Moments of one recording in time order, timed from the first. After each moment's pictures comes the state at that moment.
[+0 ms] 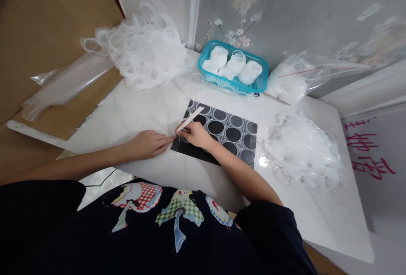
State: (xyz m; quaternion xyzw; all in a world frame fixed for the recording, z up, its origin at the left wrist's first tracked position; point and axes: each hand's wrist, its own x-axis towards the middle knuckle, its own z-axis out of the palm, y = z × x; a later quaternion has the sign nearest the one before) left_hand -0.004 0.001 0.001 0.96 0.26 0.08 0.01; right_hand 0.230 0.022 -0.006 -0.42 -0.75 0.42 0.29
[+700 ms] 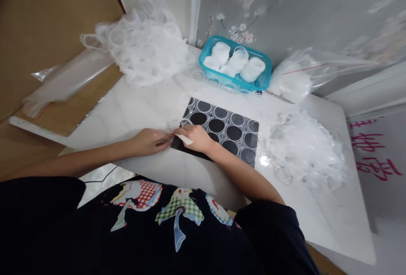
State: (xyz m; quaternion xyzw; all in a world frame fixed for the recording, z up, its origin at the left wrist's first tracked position) left_hand 0.005 0.002 0.023 0.92 0.34 -0.01 0.20; right_hand 0.232 0.004 -0.018 -0.35 -0.88 0.23 0.20
